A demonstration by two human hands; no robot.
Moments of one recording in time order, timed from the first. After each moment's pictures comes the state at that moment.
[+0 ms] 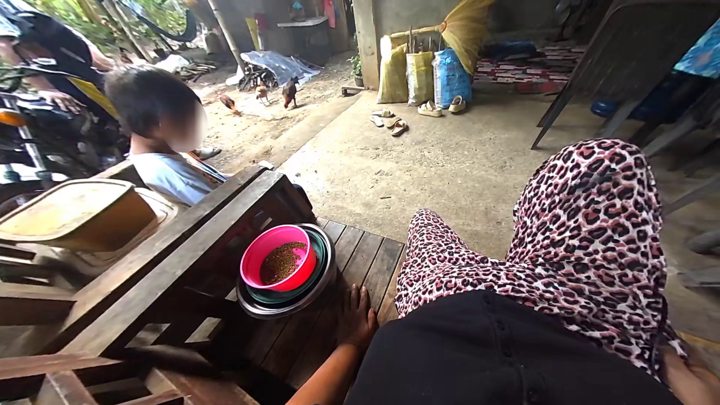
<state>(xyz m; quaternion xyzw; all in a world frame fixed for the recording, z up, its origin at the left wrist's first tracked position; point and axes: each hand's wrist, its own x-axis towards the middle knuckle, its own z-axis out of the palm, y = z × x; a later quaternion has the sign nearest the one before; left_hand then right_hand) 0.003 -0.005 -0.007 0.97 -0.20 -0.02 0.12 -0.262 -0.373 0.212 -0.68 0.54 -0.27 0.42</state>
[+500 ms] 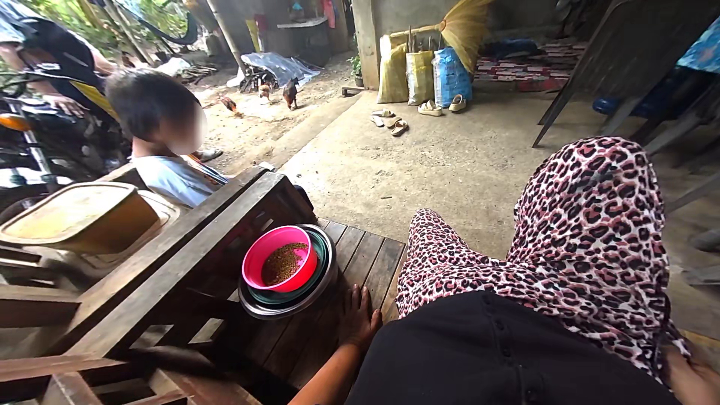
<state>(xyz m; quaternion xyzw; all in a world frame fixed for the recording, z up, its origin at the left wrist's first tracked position) 0.006 -0.004 -0.017 0.97 -0.20 0.00 0.11 -0.262 -0.371 0.213 -0.68 0.54 -0.28 0.42</state>
